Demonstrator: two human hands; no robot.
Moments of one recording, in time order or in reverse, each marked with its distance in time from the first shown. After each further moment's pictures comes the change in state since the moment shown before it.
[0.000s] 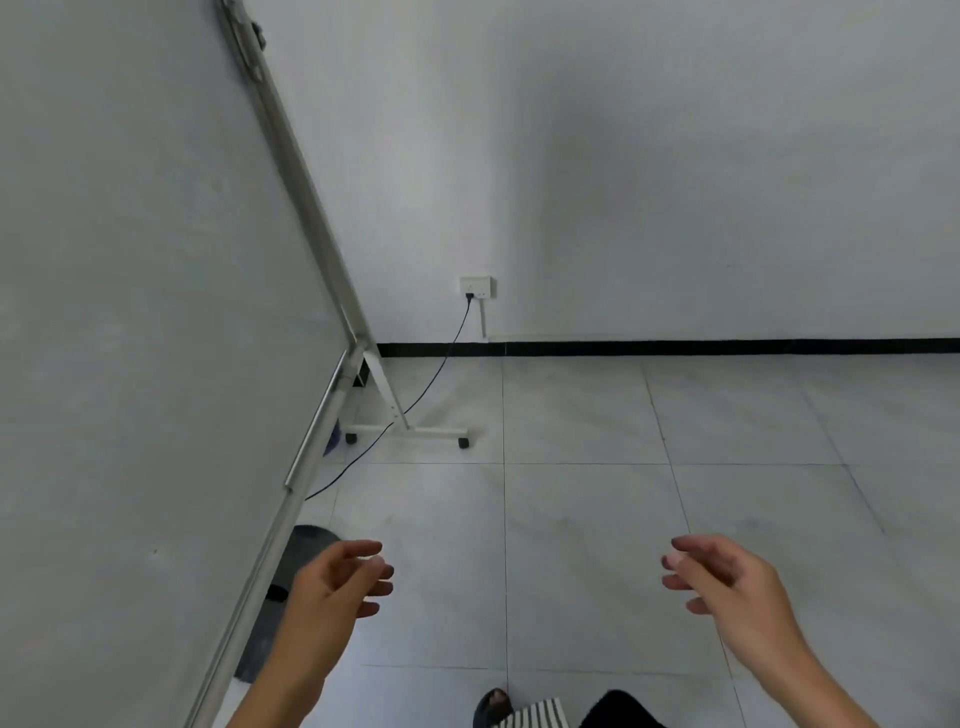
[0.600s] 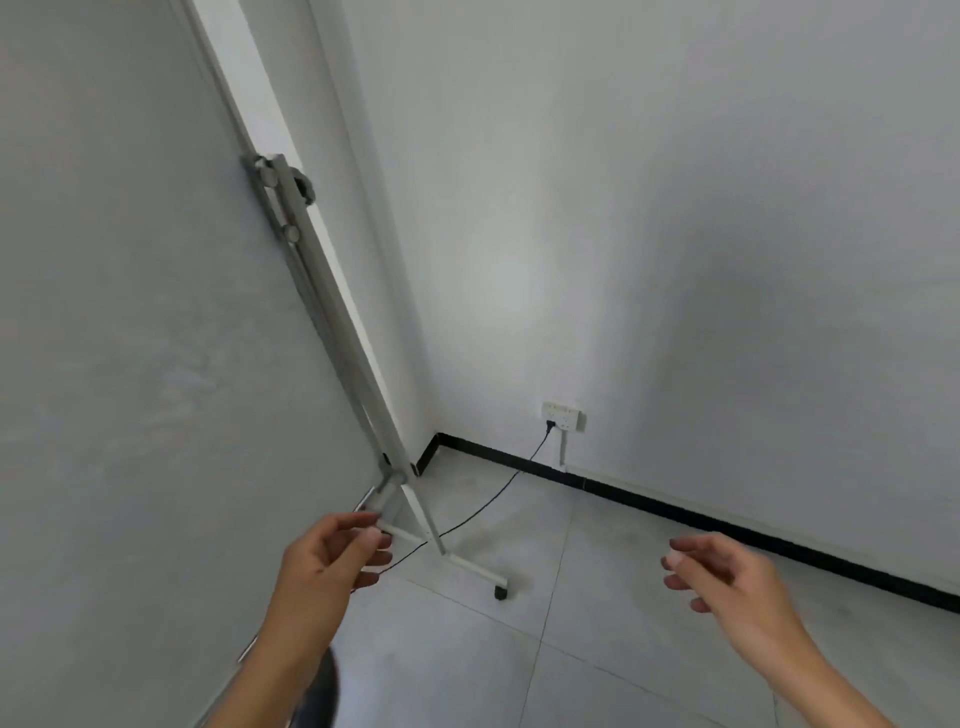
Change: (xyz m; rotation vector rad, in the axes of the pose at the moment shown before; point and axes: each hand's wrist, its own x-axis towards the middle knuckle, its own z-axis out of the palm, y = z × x) left_hand 0.261 0.239 0.103 -0.178 0.342 0.160; right_hand 0.409 -0.229 0.051 -0.145 -0.331 -0.201
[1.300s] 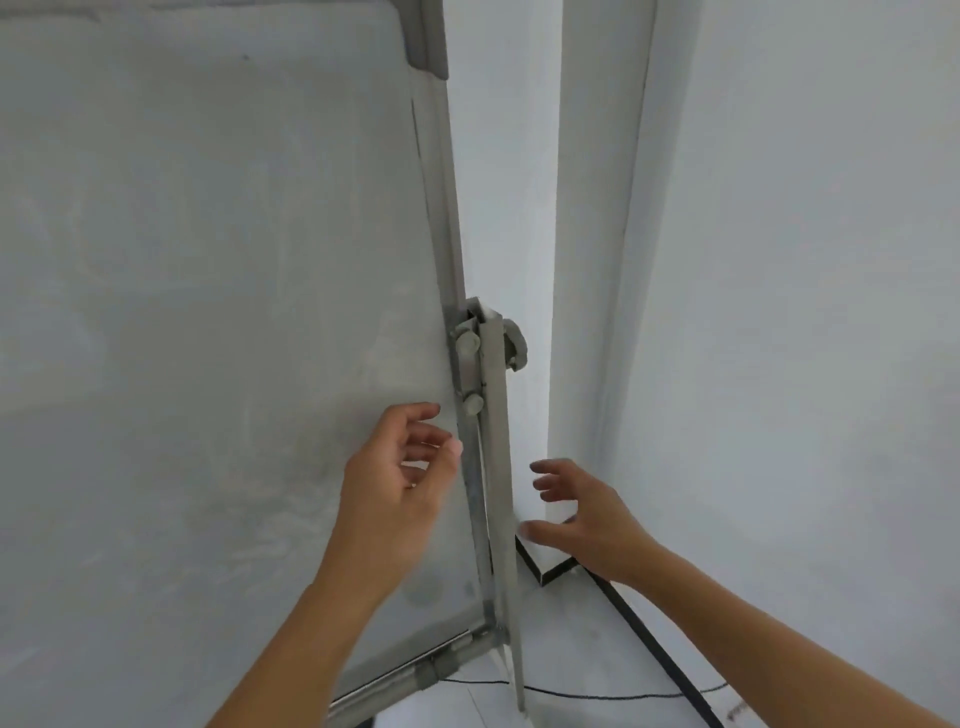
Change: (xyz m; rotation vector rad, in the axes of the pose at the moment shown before) left_hand 0.218 0.162 -0.010 0.143 0.562 0.330; right_hand 0.299 -0.264 0.296 -0.443 -0.924 -0.643
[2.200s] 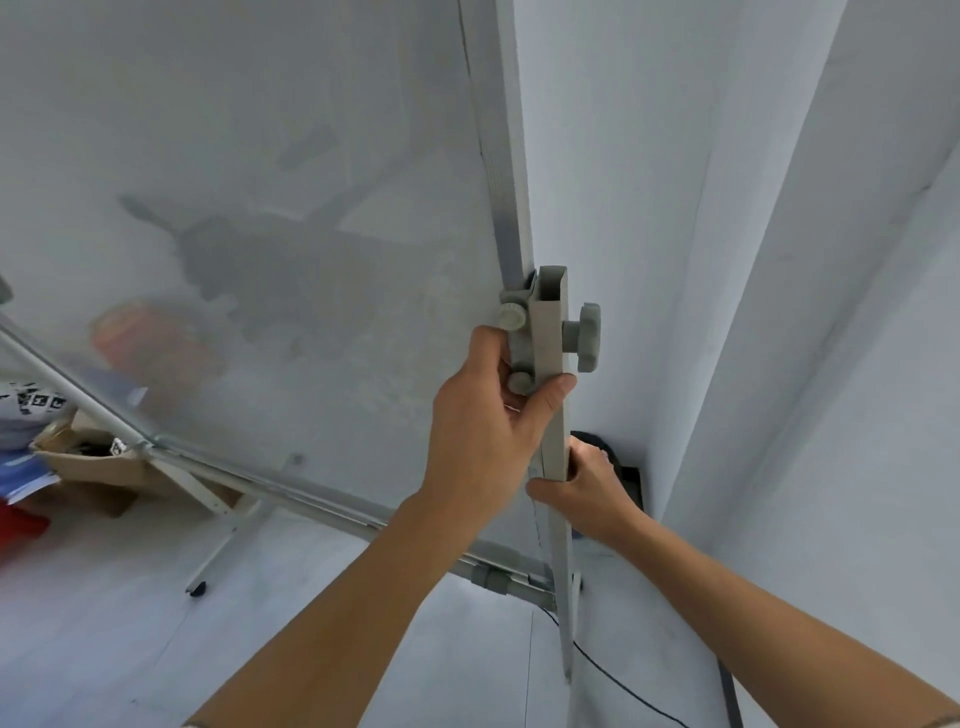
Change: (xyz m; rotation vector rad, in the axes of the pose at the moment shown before) left_hand -0.045 0.066 0.129 0.453 0.578 -0.030; right_hand 0.030 0.031 -0.002 0.117 -0.537 -0.269
